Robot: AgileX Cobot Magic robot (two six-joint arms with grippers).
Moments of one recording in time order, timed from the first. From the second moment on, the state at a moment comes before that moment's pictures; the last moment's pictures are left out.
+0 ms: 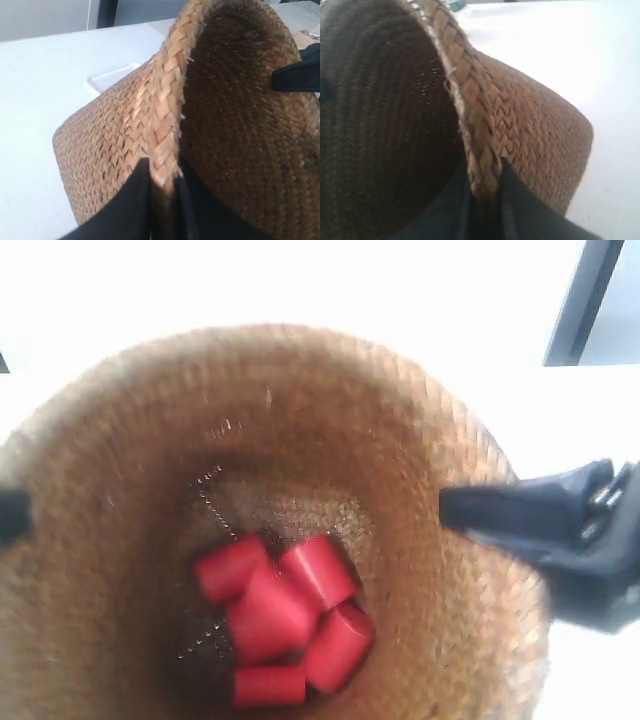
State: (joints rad) left arm -0.07 0.47 -0.59 -1.12 0.97 0.89; right arm 0.53 0.68 -0.66 0.80 0.58 -0.46
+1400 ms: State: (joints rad) left arm -0.07 0.47 -0.72 -1.04 1.05 0.76; right arm 0.53 0.65 -0.73 0.59 0.64 -0.22
